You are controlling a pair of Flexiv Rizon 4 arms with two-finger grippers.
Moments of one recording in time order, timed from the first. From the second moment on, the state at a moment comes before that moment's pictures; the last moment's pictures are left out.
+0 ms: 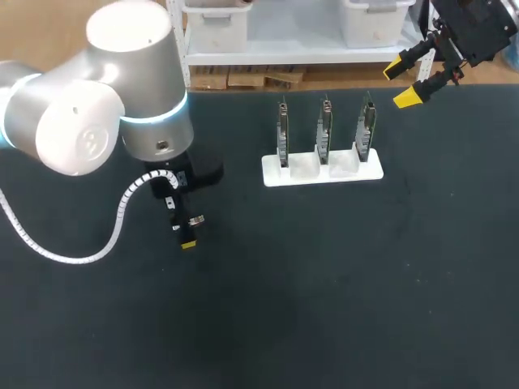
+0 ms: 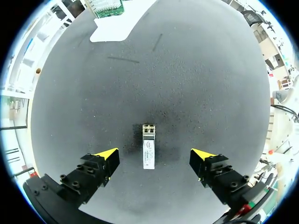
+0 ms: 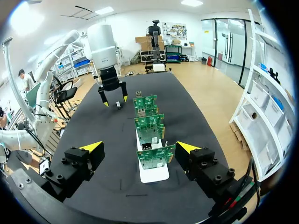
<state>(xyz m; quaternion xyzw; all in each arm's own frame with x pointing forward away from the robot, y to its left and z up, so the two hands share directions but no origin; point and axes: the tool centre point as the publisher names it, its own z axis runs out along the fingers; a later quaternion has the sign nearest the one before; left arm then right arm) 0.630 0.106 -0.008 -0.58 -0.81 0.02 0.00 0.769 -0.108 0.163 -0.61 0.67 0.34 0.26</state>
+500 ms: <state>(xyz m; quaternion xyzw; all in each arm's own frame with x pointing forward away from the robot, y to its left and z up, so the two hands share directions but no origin) 0.629 0.107 -0.013 -0.58 -0.82 0.02 0.00 0.769 -0.108 0.163 -0.61 0.67 0.34 0.26</state>
